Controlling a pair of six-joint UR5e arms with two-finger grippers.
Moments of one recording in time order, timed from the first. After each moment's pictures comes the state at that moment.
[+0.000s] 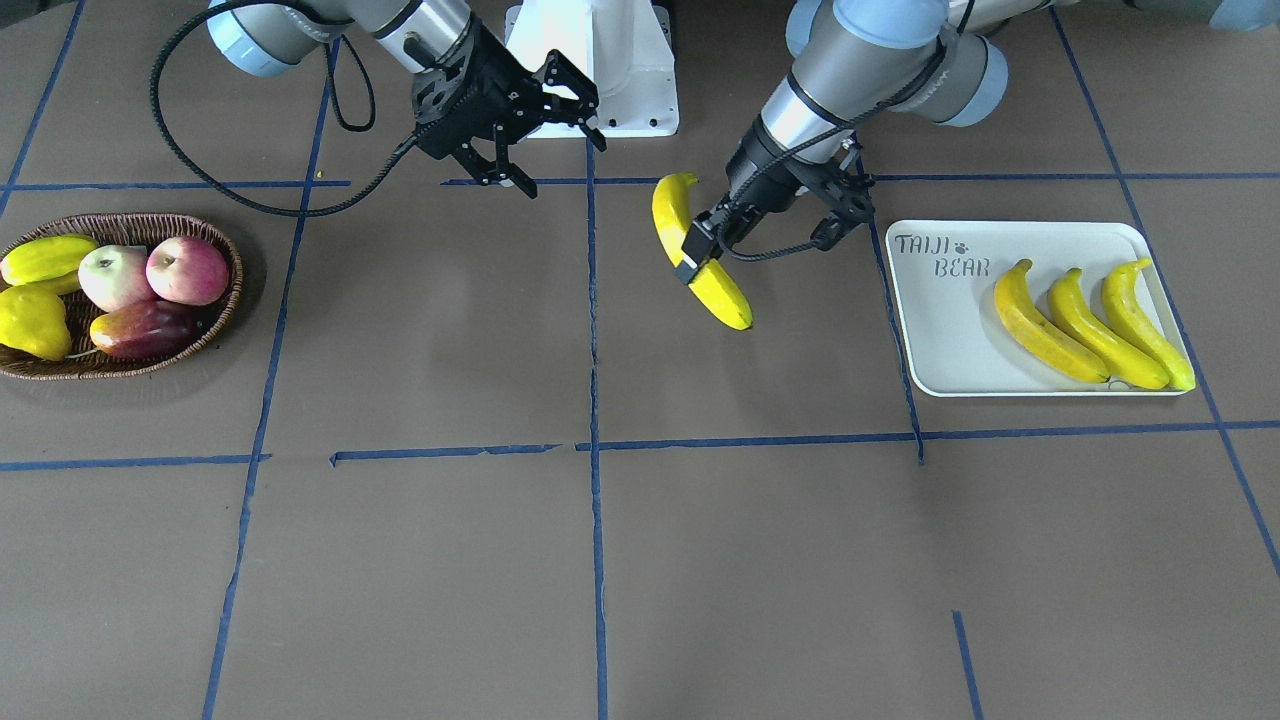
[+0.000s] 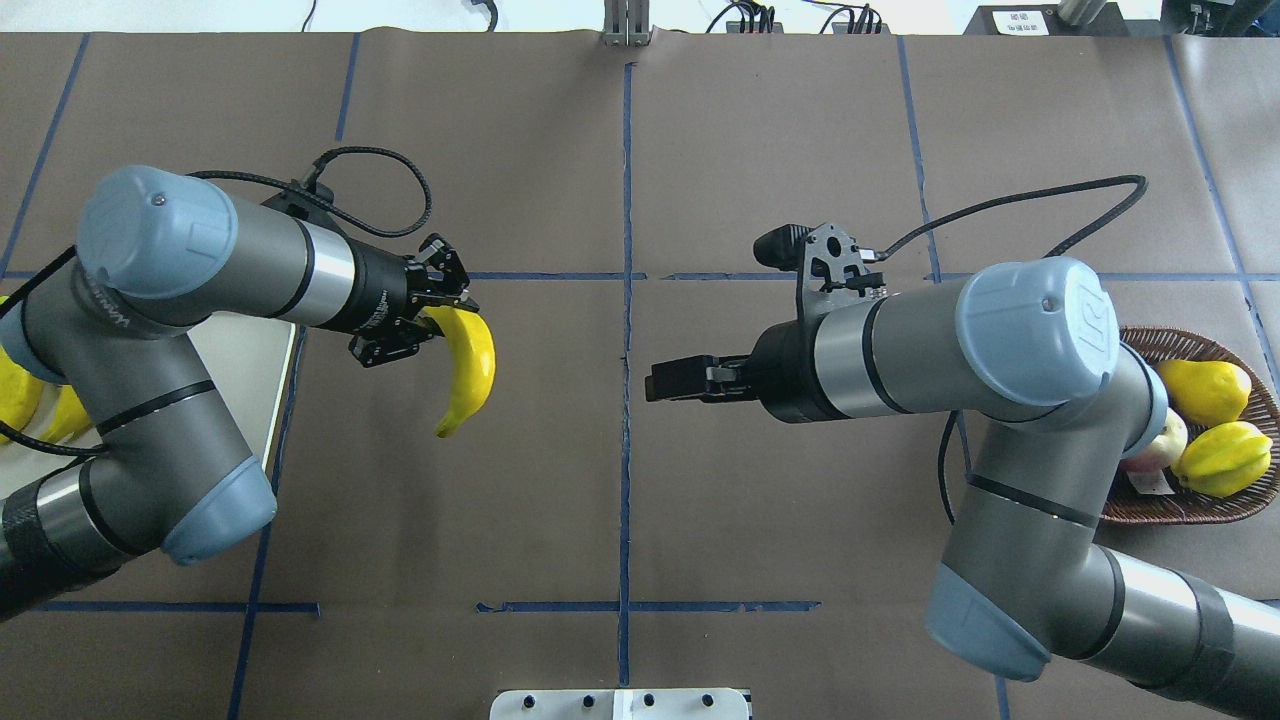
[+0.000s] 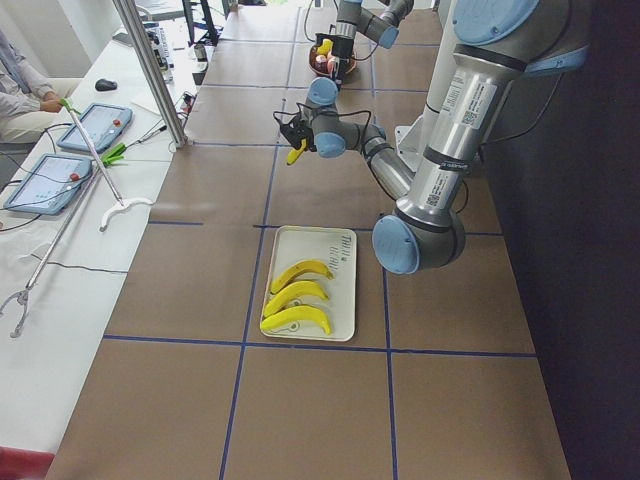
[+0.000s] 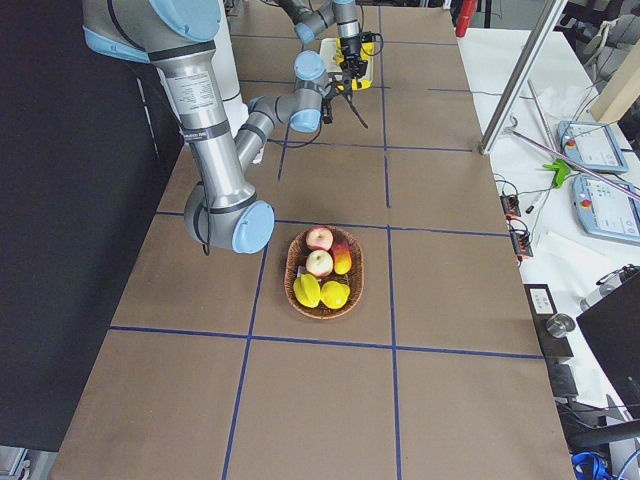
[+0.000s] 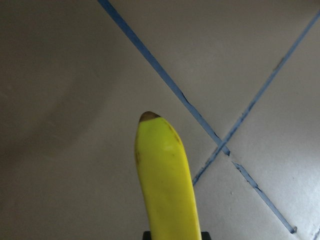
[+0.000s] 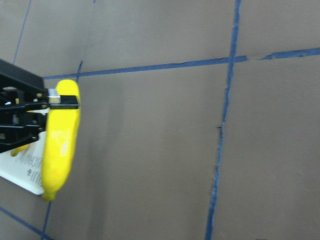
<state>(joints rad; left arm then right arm) -0.68 -1.94 -1.84 -2.05 -1.94 -2.04 0.53 -1.20 1.99 -1.04 1.91 1.31</state>
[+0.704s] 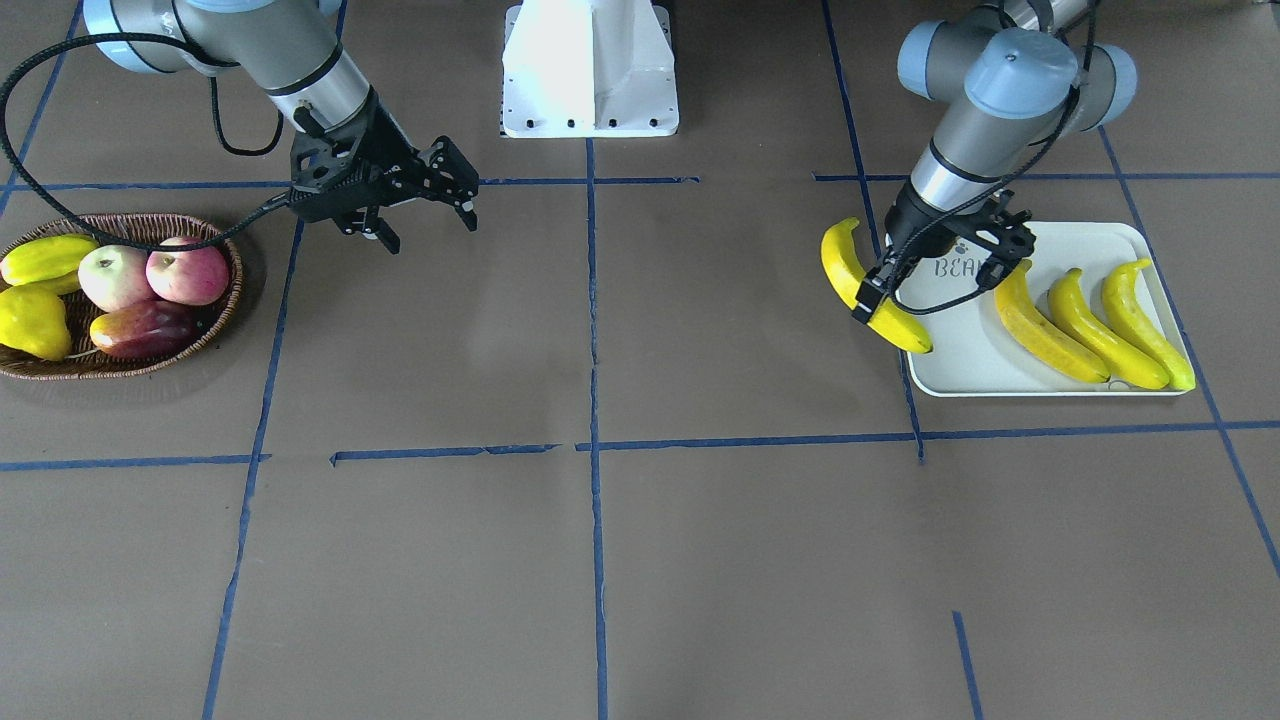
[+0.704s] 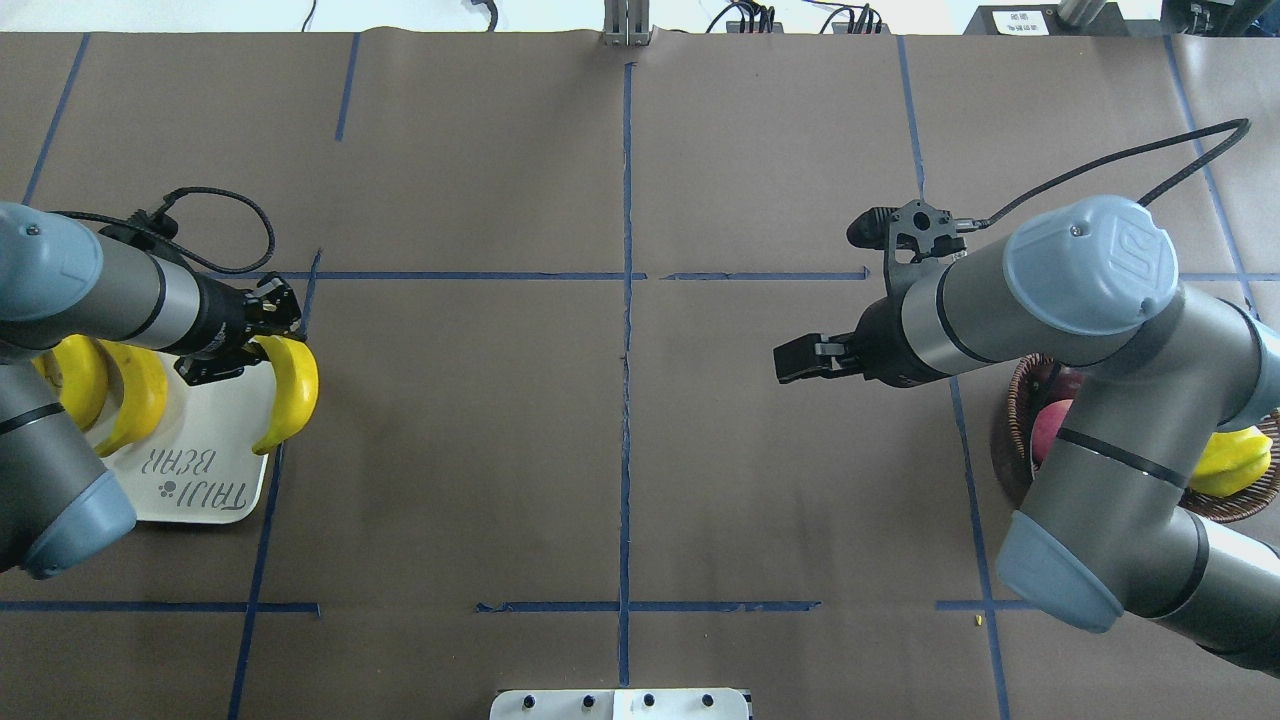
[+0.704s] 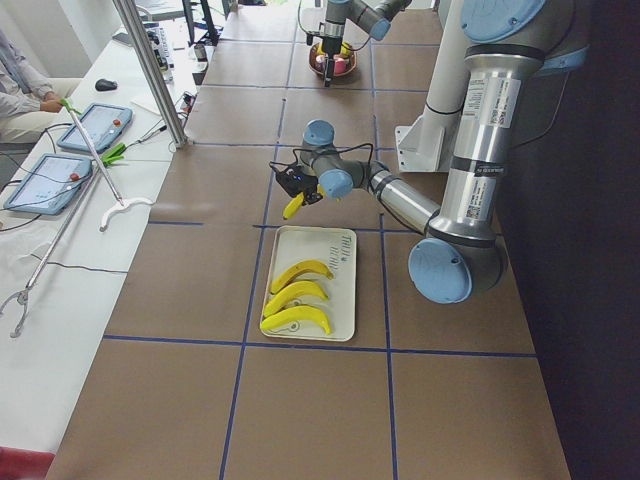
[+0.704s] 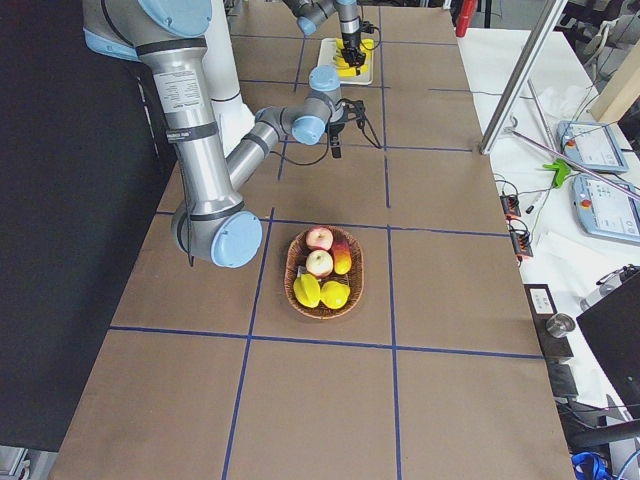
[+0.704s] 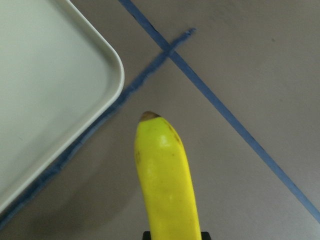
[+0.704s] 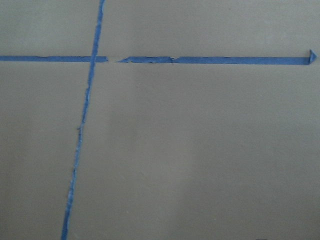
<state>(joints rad) -0.76 -1.69 -1.85 -2.01 -1.93 -1.83 0.63 -1.29 2.03 -1.34 1.97 1.10</state>
